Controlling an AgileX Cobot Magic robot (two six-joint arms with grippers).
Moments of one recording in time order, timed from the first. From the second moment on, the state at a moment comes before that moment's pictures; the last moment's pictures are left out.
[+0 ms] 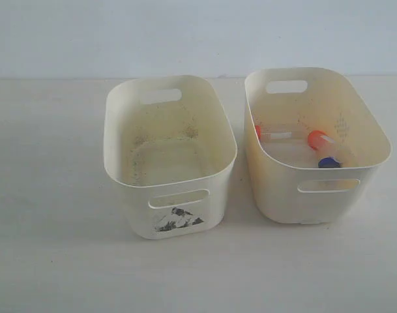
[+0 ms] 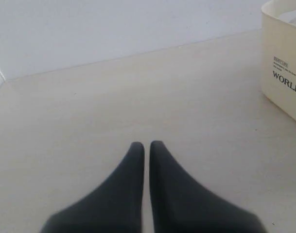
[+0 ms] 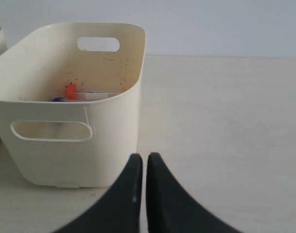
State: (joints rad) left arm -0.04 0.00 0.00 0.21 0.35 -0.02; right arm -0.01 0.01 0.00 -0.02 0.33 0.04
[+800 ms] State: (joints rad) left arm -0.04 0.00 0.00 0.21 0.35 -0.02; right arm -0.01 0.00 0.00 -0.03 -0.30 0.01
